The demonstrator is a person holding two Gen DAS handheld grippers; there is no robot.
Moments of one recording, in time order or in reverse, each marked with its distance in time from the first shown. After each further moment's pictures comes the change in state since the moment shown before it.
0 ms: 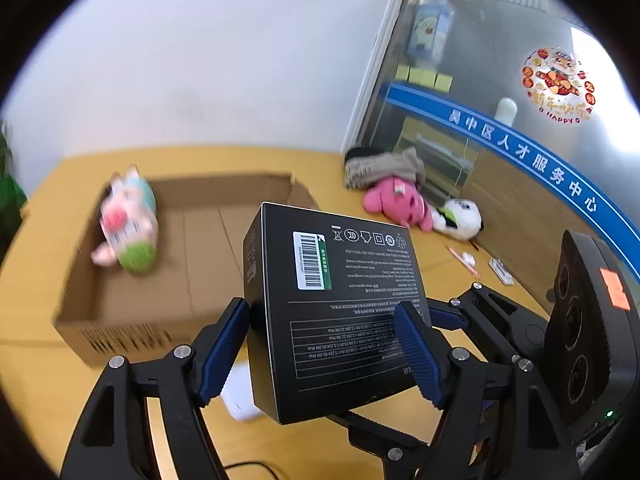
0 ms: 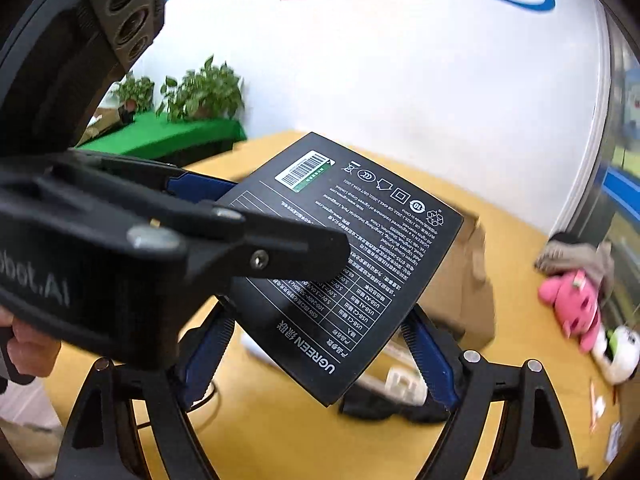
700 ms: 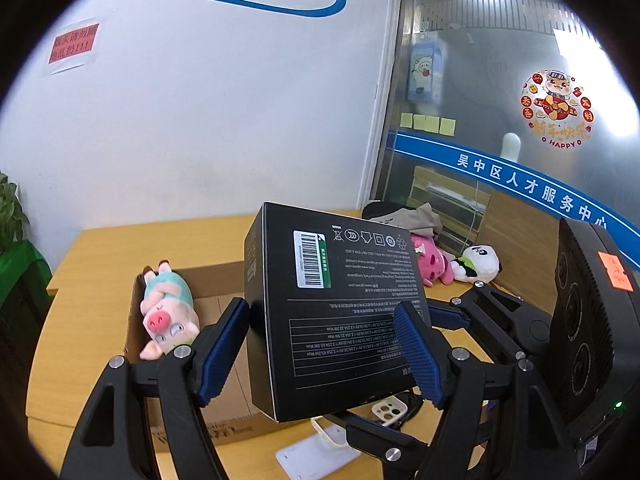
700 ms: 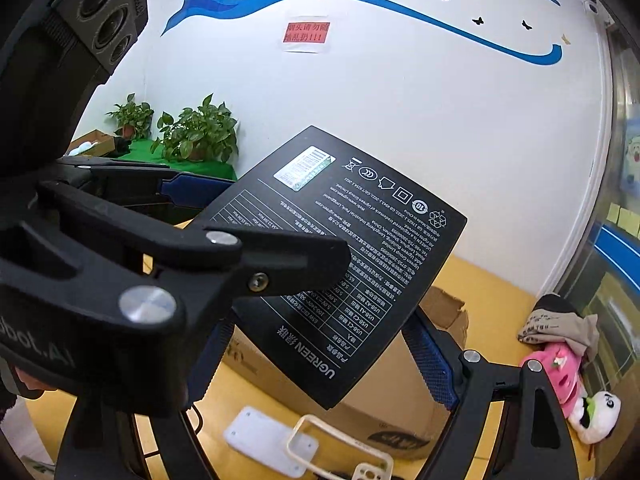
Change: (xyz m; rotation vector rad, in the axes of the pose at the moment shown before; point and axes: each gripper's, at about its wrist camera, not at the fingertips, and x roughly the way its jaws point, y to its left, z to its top) left arm -0.029 0.020 0.076 0.088 -0.159 0.071; right arm 0.016 -0.004 0.090 -0.055 -0.130 -0.040
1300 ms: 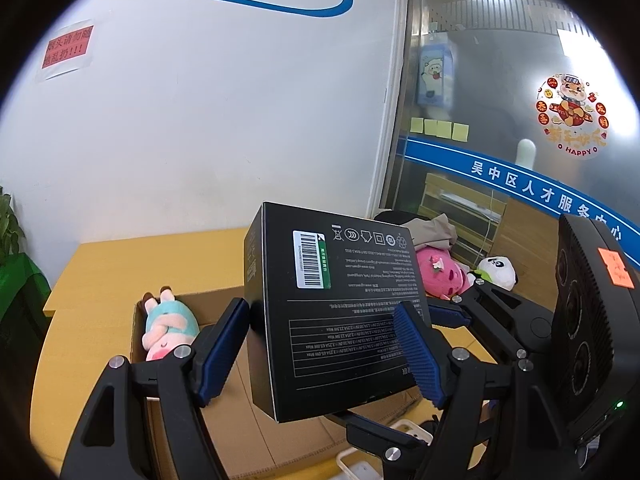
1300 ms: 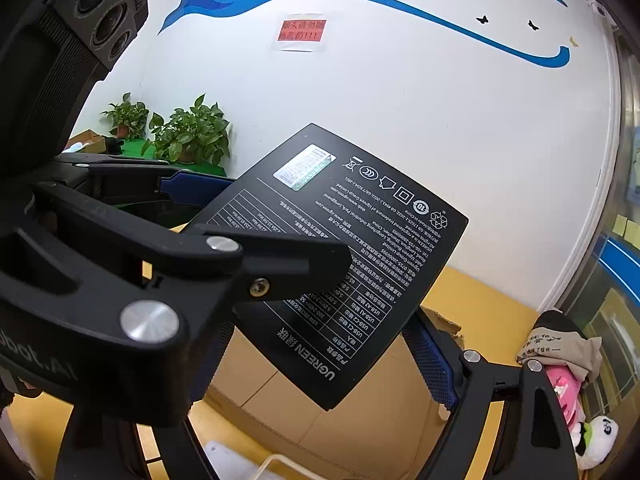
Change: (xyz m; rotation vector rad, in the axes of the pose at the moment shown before) left arm 0.050 0.022 0.036 0.010 -0.014 0.012; right arm 0.050 -0.033 0.028 -0.016 -0.007 -0.004
